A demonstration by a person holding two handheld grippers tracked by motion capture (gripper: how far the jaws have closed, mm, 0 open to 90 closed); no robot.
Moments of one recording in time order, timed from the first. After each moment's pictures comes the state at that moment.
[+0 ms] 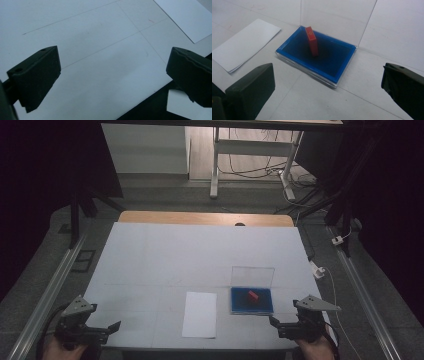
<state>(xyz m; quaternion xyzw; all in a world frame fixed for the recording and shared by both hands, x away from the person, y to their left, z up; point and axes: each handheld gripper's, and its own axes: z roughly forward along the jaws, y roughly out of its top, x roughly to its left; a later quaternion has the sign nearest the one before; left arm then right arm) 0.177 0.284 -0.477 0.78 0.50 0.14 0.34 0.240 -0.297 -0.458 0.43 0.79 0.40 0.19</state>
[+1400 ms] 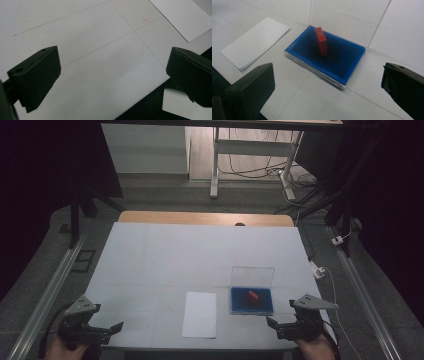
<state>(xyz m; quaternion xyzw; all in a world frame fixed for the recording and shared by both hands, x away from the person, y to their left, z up) 0.180 0.280 -0.477 0.79 0.49 0.12 0.34 0.241 -0.291 -0.454 0.41 0.80 0.40 0.17</state>
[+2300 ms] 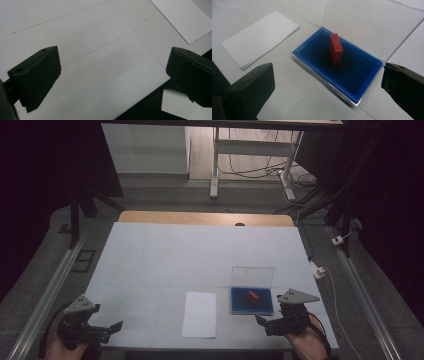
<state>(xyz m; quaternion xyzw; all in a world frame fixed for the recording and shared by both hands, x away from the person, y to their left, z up) 0.181 0.283 -0.478 0.78 0.50 0.12 0.35 0.258 -0.263 -0.458 0.36 0.84 0.37 0.16</state>
